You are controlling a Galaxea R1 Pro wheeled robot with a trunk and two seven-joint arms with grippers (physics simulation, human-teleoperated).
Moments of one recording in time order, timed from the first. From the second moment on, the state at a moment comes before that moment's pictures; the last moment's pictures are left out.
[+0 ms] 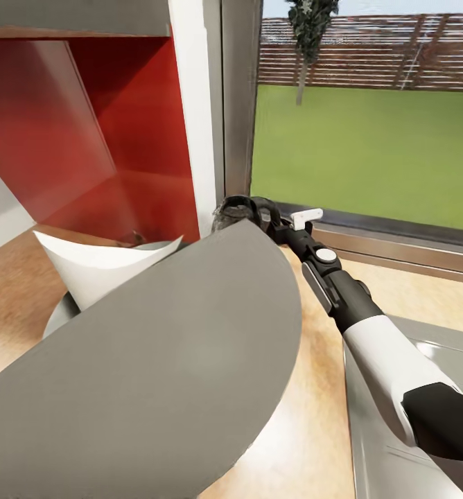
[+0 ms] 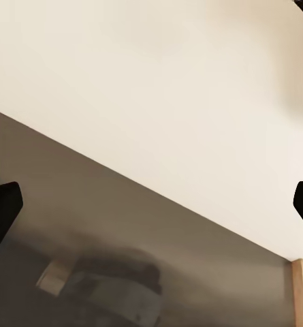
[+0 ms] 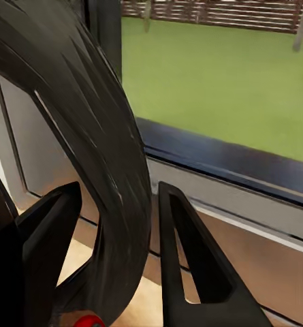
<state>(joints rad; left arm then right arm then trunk) 0.11 0.20 0.08 0.00 0.16 -0.12 0.01 -1.12 -0.03 0.30 -0.89 -0.16 0.13 0.01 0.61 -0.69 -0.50</state>
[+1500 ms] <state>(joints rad) 0.10 0.20 0.08 0.00 0.16 -0.12 0.01 -1.11 -0.03 0.30 -0.89 -0.16 0.14 0.01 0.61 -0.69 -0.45</state>
